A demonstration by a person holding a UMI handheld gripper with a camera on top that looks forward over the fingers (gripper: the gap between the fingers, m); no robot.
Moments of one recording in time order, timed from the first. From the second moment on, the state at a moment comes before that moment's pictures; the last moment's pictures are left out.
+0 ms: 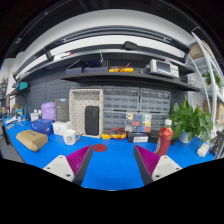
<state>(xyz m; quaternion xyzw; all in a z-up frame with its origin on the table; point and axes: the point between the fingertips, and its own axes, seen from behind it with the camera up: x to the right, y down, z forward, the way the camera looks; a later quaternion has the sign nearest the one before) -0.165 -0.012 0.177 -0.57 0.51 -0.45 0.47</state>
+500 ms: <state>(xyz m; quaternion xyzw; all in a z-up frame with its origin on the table) -0.136 -0.156 0.084 -0.55 0.55 -0.46 0.43</state>
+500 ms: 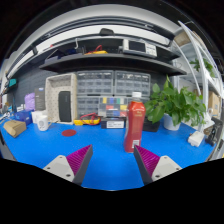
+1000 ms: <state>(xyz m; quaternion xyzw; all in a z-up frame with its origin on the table) 0.004 -0.243 0.097 -0.52 0.55 -0.51 0.41</state>
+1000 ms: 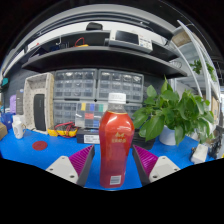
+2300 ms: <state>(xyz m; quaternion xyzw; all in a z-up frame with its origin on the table) 0.130 0.063 0.154 -0.73 0.10 -0.65 0.20</state>
